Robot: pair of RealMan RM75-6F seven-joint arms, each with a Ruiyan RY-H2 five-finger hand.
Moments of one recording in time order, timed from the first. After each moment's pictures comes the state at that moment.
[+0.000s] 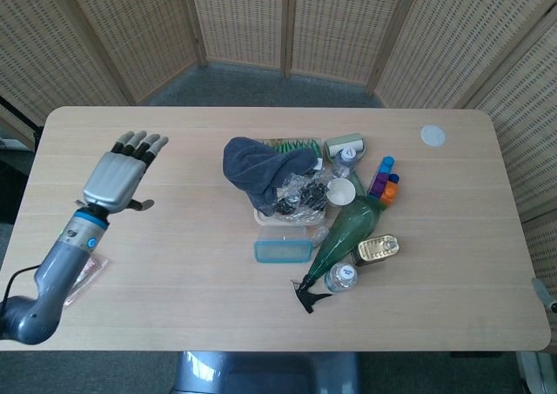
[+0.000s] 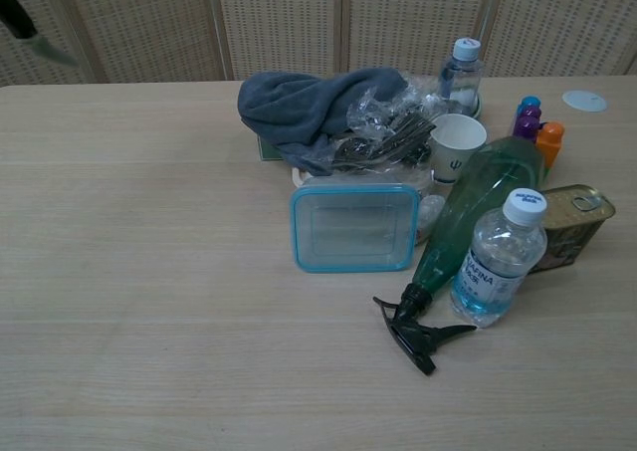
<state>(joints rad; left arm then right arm) -0.72 -1.13 -0.29 -1.71 1.01 0.91 0.52 -0.12 -1.01 0.22 -1.88 -1.39 1.79 -0.05</state>
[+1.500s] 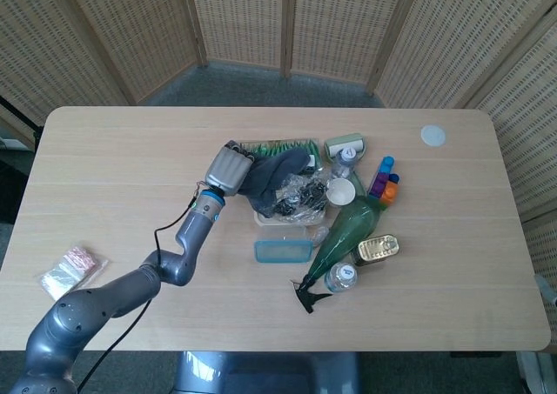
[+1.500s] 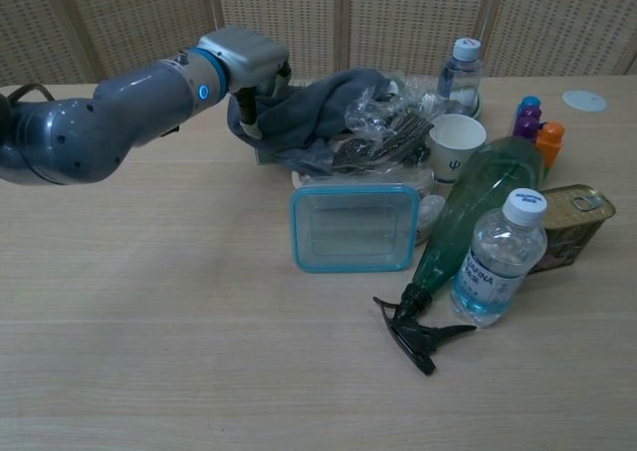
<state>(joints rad) -1.19 -1.94 -0.20 -0.68 0.91 0.77 0.58 -0.10 -0.97 0.24 -1.87 -1.32 1.71 0.07</state>
